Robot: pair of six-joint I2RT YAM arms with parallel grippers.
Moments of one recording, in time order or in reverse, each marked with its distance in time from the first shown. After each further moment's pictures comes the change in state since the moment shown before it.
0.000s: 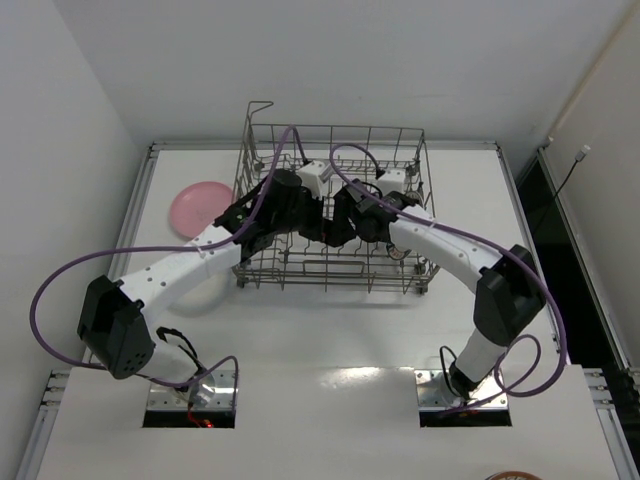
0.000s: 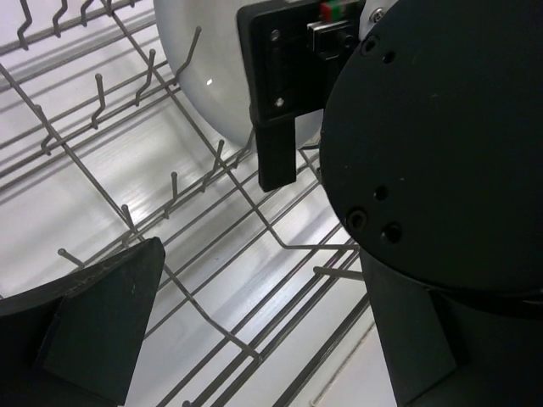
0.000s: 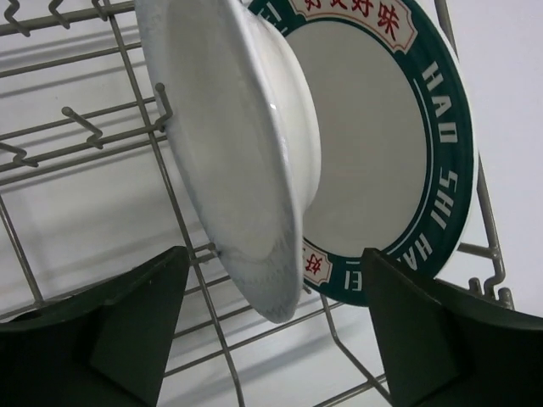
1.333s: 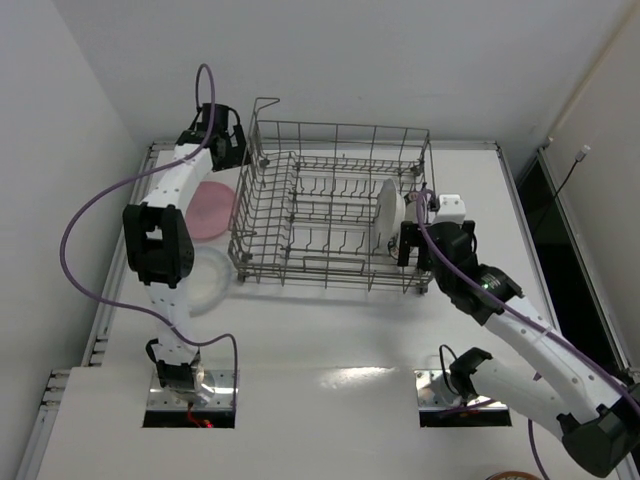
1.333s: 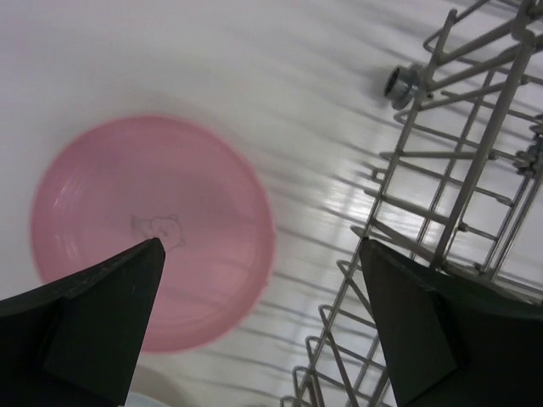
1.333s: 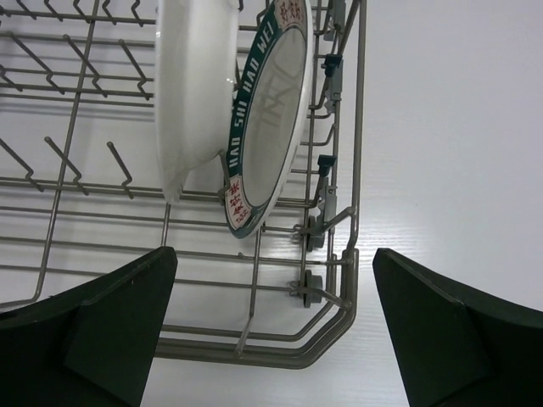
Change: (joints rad) left arm 0.595 0.617 0.688 -0.410 -0.482 0.073; right arm -0.122 -0.827 -0.615 0.406 -0.287 -0.503
